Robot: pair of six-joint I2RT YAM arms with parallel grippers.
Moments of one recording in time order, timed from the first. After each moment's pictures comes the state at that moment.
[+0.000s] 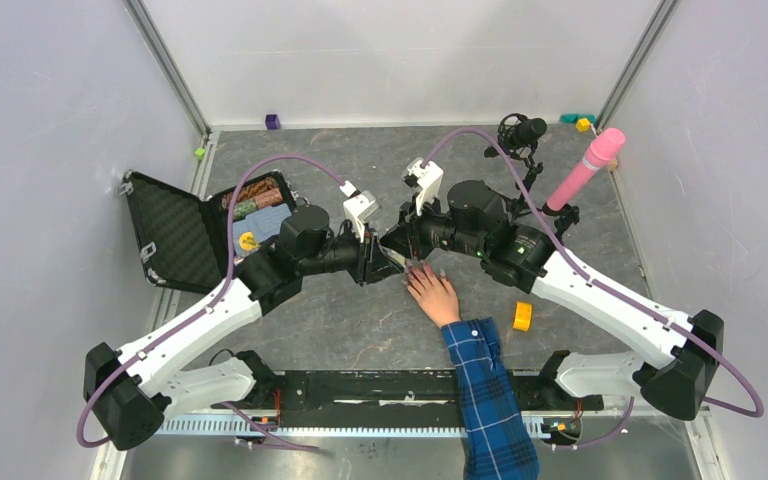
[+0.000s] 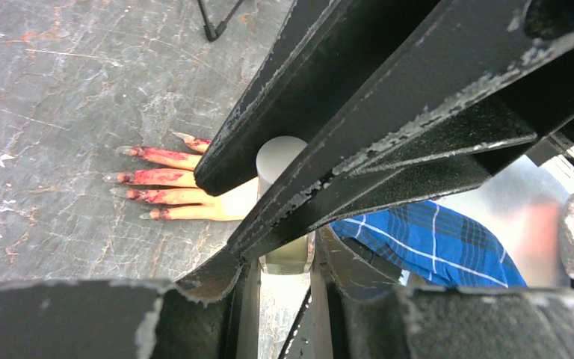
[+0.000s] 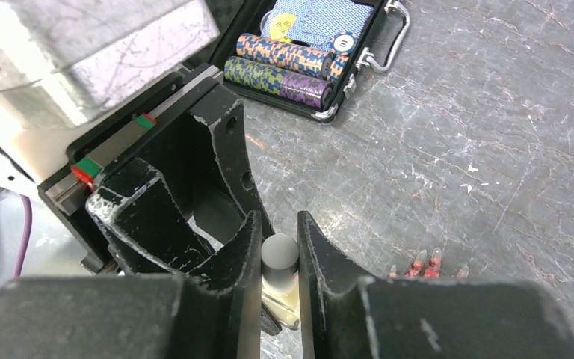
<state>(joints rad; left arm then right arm) -0.77 1.04 0.86 -0.18 0.43 -0.30 0.88 1.24 1.16 -0.26 -0.17 0.26</state>
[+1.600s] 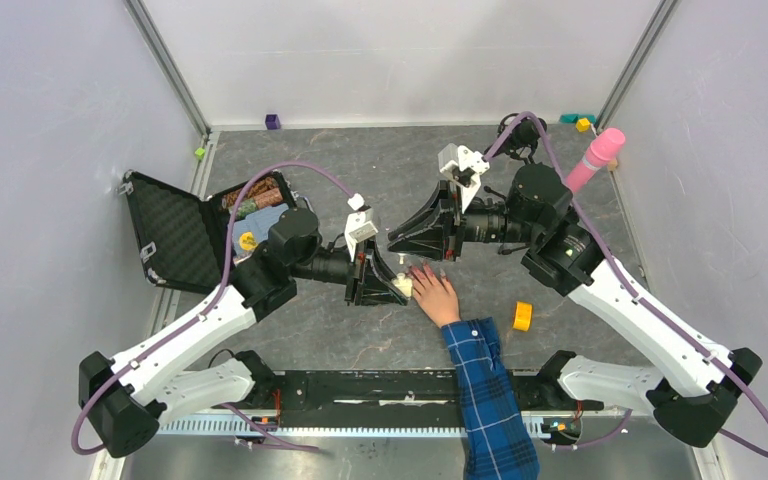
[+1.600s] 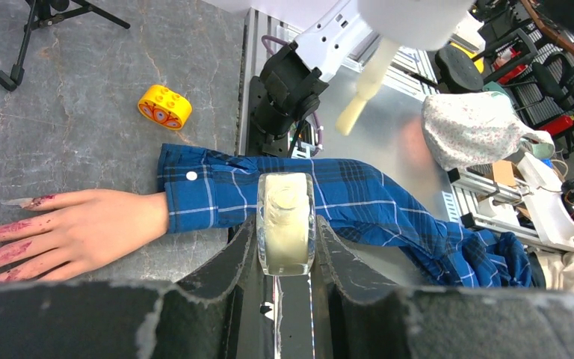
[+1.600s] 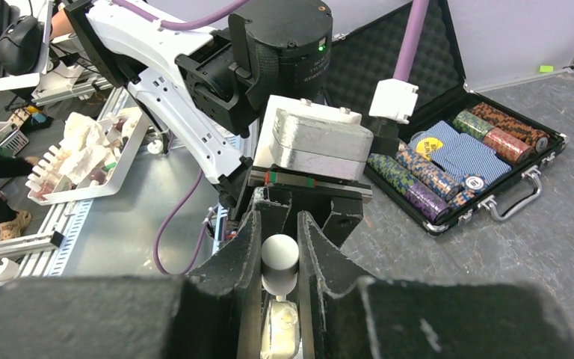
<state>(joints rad) -0.77 0.99 0.84 -0.06 0.89 -0.30 0.76 1.09 1.22 -0.10 -0.76 0.23</state>
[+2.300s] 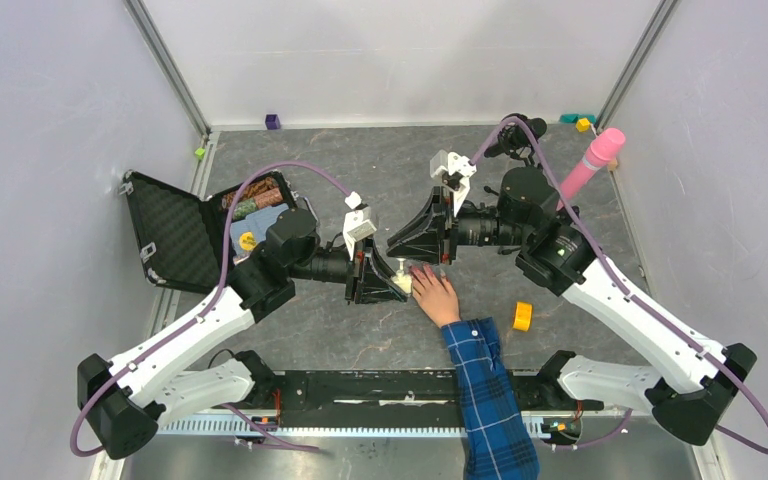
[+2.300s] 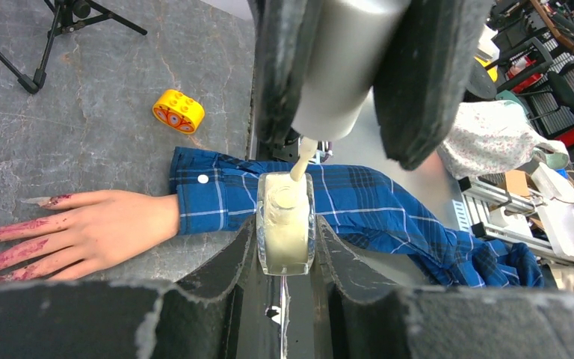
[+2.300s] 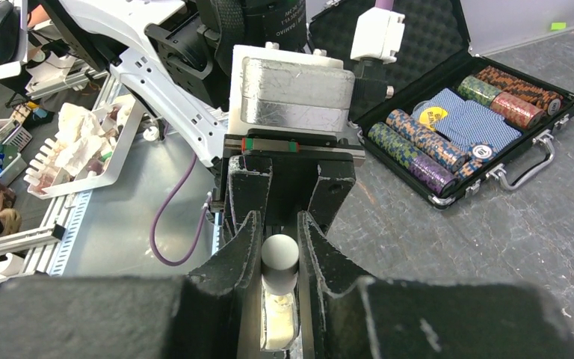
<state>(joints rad) -0.77 0.98 0.84 -0.06 0.85 -0.30 0.76 1.10 1.18 -0.13 -0.75 0.23</state>
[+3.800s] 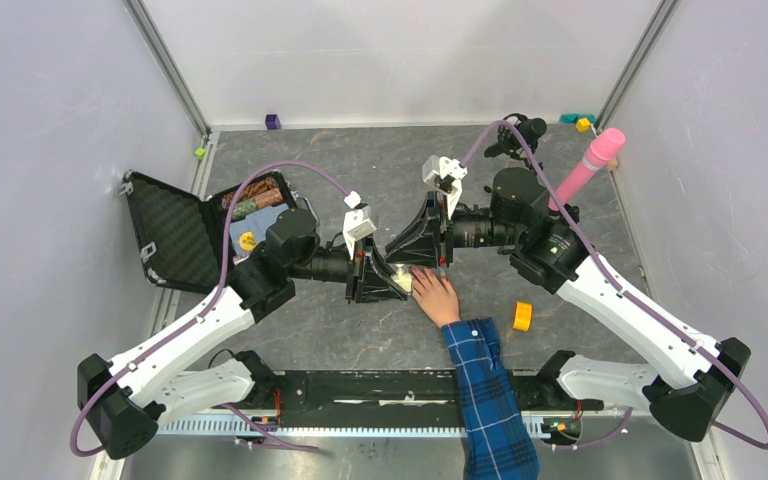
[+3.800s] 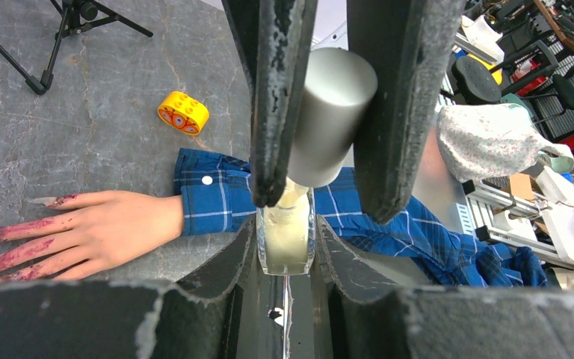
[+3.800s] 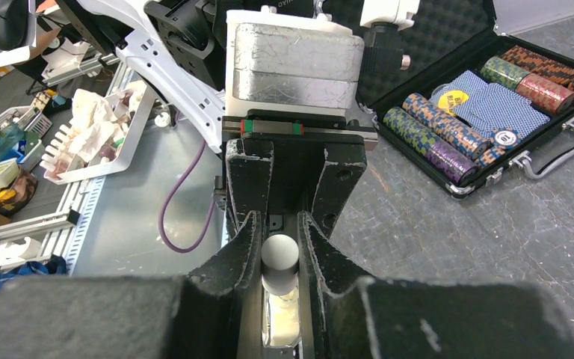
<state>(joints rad) -0.77 0.98 0.84 -0.05 0.84 -0.30 0.76 1.13 1.17 -0.14 -0.79 0.23</state>
